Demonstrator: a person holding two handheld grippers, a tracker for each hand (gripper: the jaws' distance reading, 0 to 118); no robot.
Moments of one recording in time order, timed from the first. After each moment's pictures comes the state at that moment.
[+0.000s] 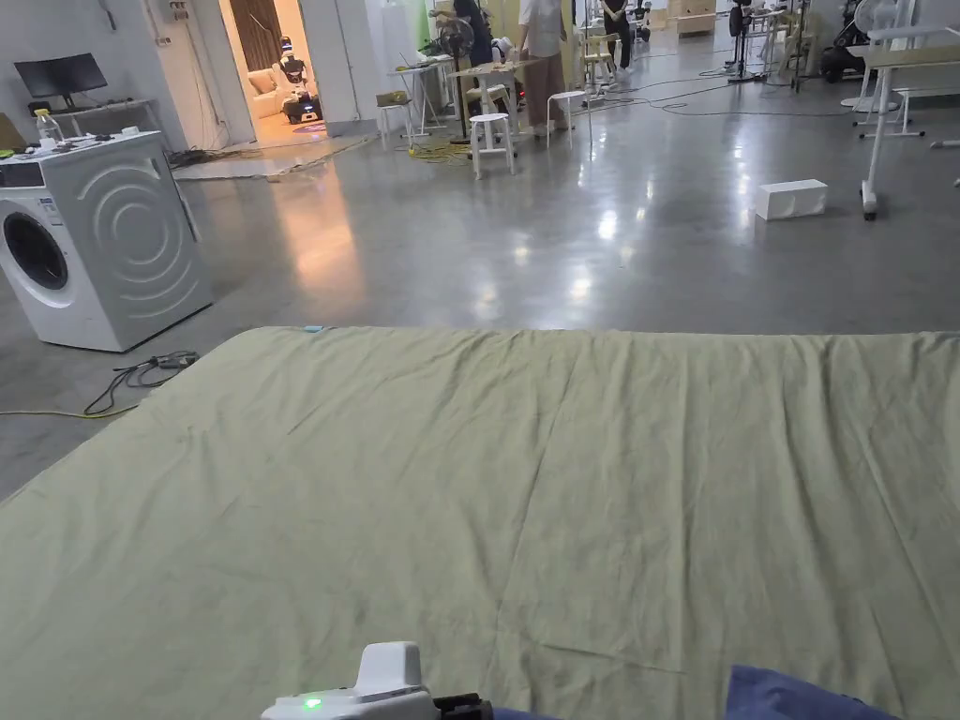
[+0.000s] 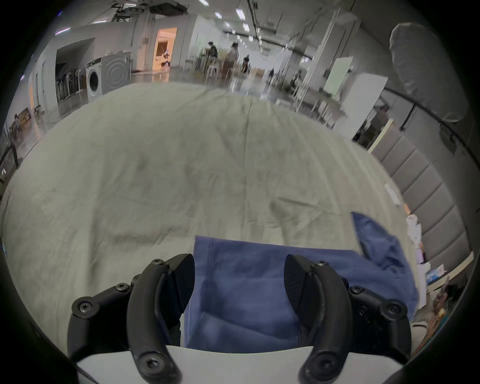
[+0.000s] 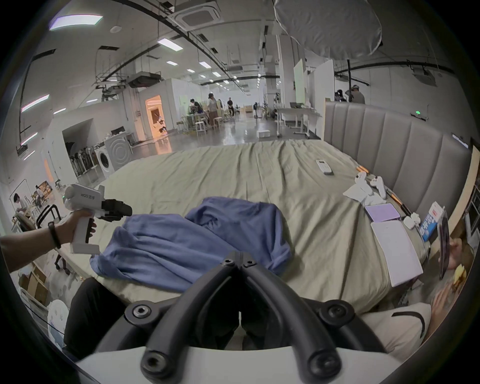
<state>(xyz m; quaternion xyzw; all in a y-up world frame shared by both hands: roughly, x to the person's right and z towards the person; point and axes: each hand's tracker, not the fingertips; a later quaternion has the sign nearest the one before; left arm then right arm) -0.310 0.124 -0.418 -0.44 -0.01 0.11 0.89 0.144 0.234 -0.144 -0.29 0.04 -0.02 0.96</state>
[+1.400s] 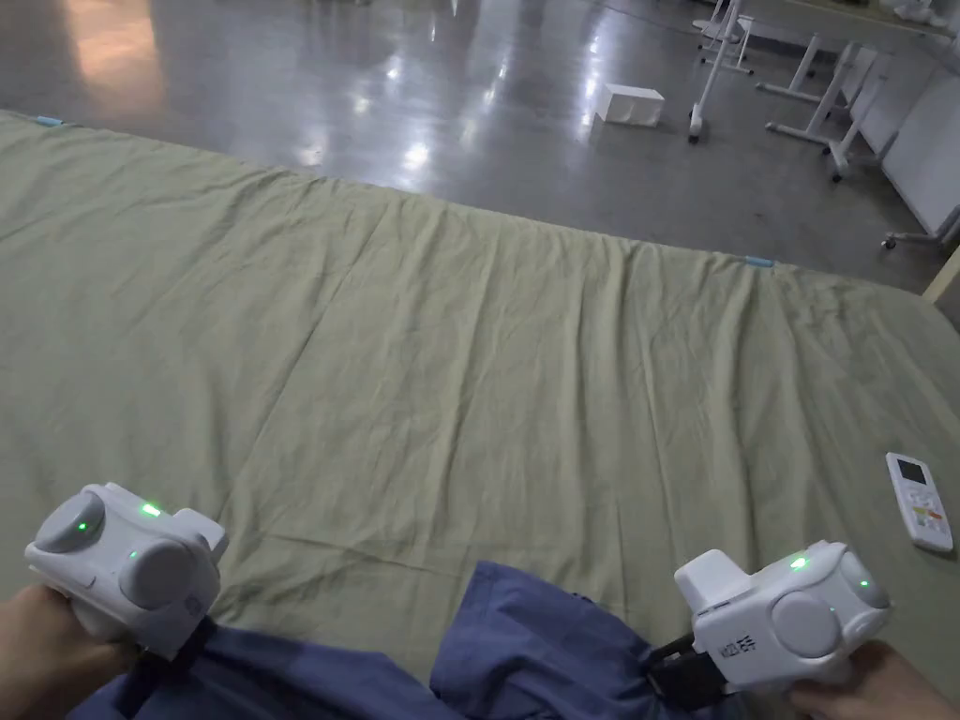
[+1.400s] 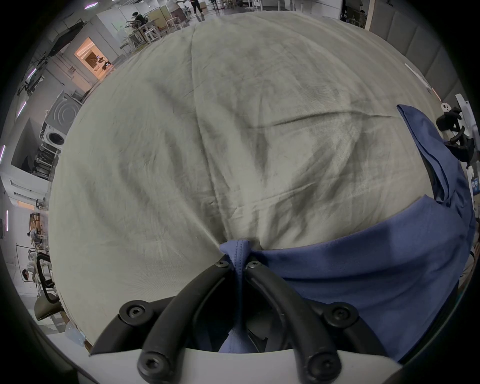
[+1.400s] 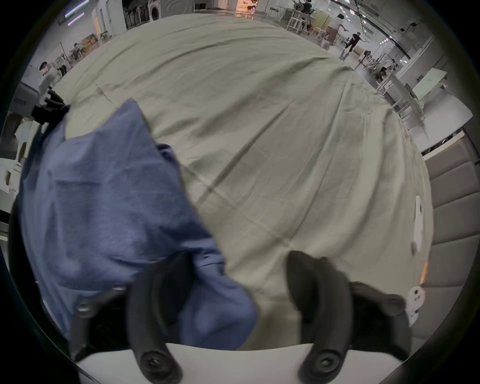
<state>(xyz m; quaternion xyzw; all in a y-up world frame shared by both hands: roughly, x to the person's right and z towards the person) -0.253 0.093 -0.493 -0.61 -0.05 -0.14 0.78 0.175 0.116 -0.547 -0.55 0.25 0.25 0.76</state>
